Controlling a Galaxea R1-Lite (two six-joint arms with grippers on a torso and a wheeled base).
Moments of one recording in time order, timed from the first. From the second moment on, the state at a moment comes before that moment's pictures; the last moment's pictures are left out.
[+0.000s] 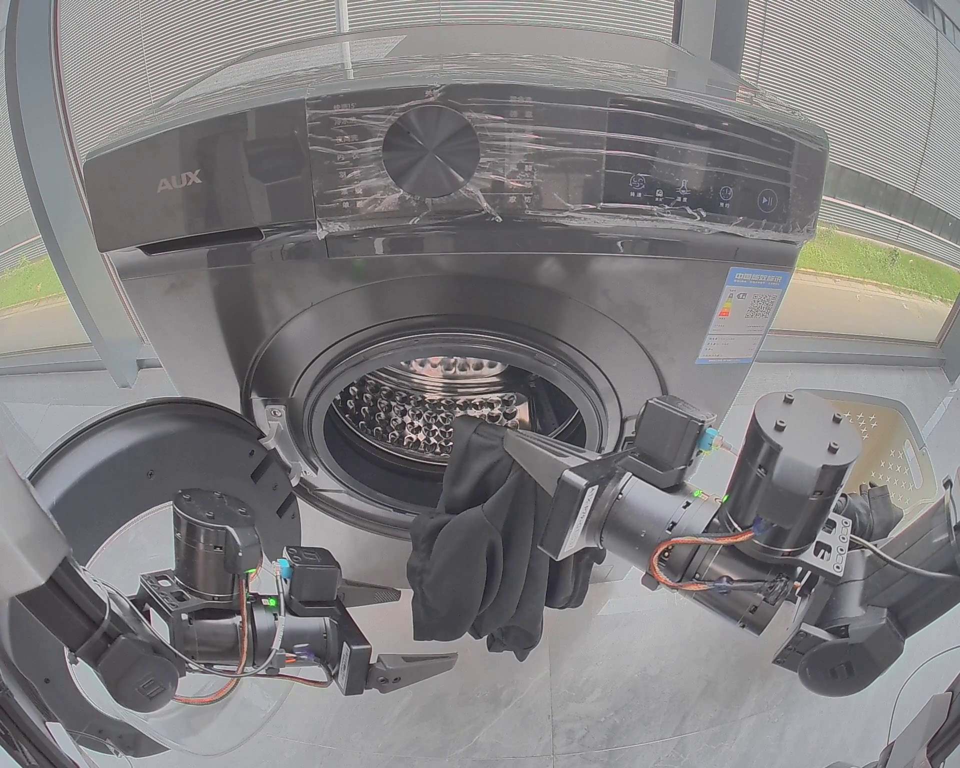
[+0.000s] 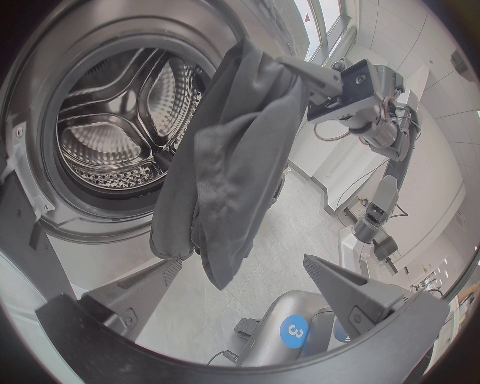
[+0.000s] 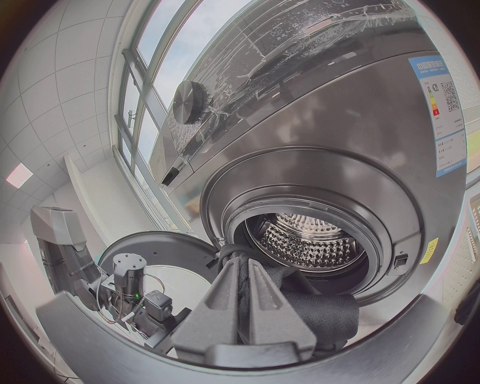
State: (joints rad) left arm -0.50 1.80 -0.35 -0.92 -0.52 0.04; right arm 0.87 1.82 -0.69 -1.15 -0.13 0.32
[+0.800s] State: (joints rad) left arm -0.55 2.01 -0.35 -1.28 -0.50 -0.05; right arm 0.88 1.84 -0.69 -1.17 -0.13 0.32
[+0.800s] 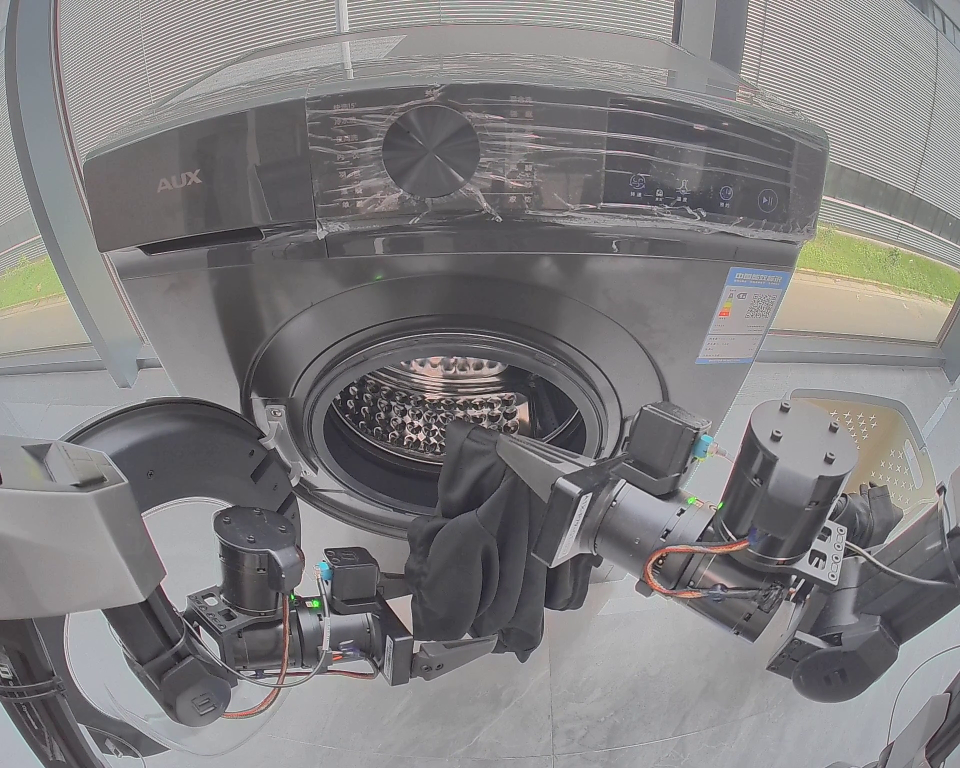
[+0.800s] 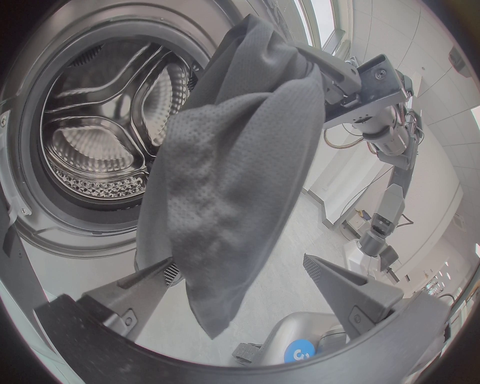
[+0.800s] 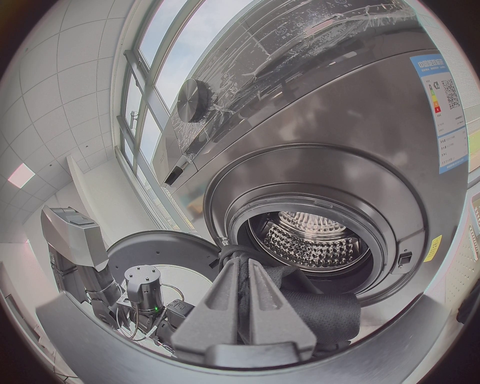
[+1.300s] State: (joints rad) left arm -0.60 2.05 -0.29 -1.50 -0.42 -0.04; right arm 0.87 1.85 -0.67 -1.21 -0.12 0.32
